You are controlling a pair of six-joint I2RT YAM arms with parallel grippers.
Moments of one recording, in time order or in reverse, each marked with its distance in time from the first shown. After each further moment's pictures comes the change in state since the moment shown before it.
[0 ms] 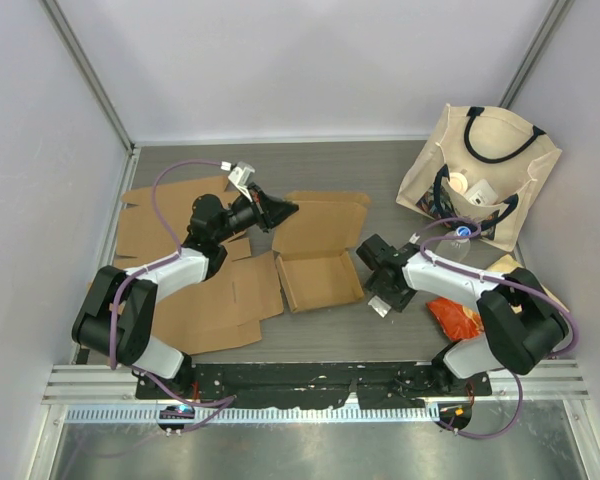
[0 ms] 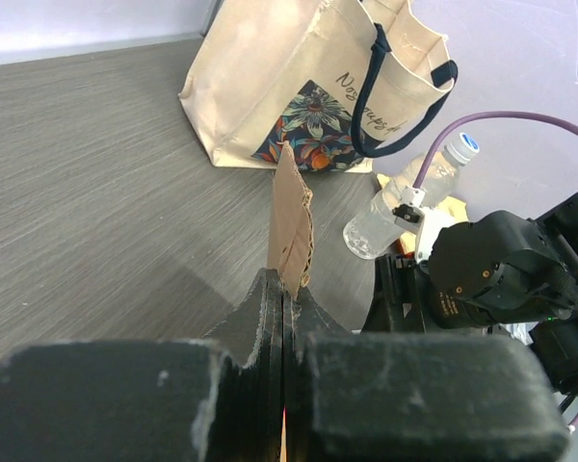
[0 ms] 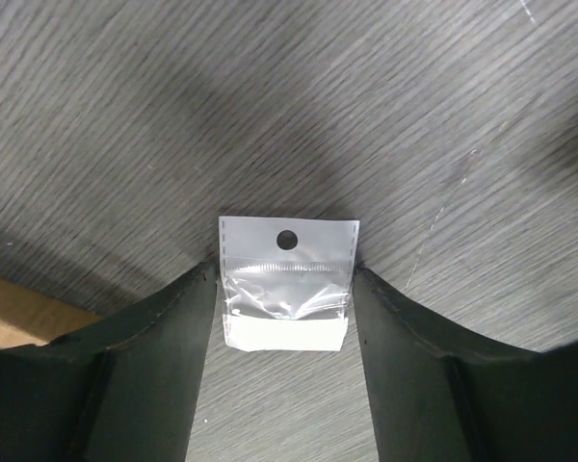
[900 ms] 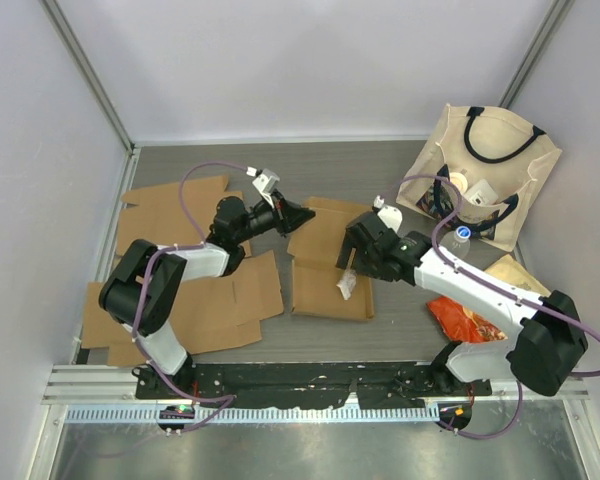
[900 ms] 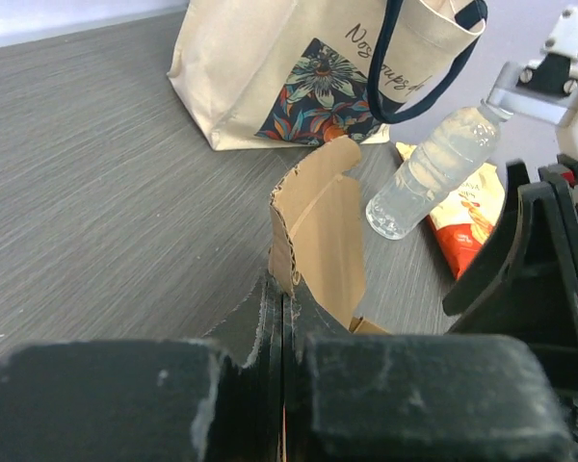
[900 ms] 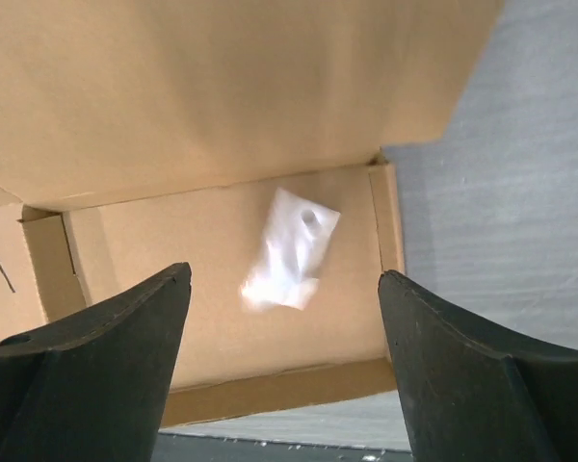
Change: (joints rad) left arm -0.076 0.205 0.046 0.128 -0.015 0.106; right arm 0.118 -0.151 0.214 0.036 -0.040 -0.333
